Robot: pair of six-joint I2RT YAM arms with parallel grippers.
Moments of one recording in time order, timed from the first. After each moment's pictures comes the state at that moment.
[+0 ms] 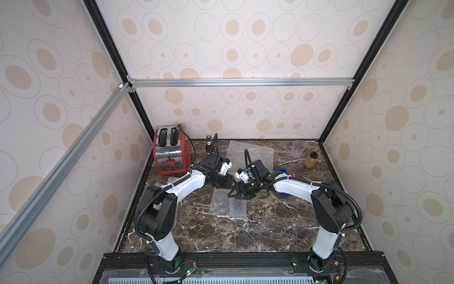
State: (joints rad) left arm -0.48 1.71 1.16 -0.49 0.48 -0.30; right arm 0.65 1.81 1.18 -0.30 -0.78 0.65
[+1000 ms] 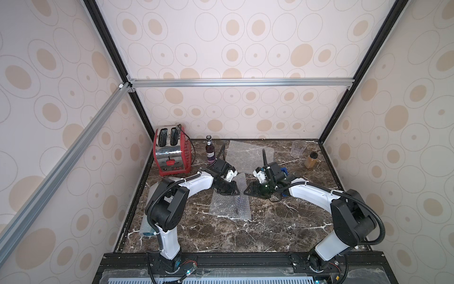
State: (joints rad) left arm -0.53 1.83 1.16 -0.47 0.52 -0.32; right arm 0.54 1.64 0.97 -0.35 -0.50 0.63
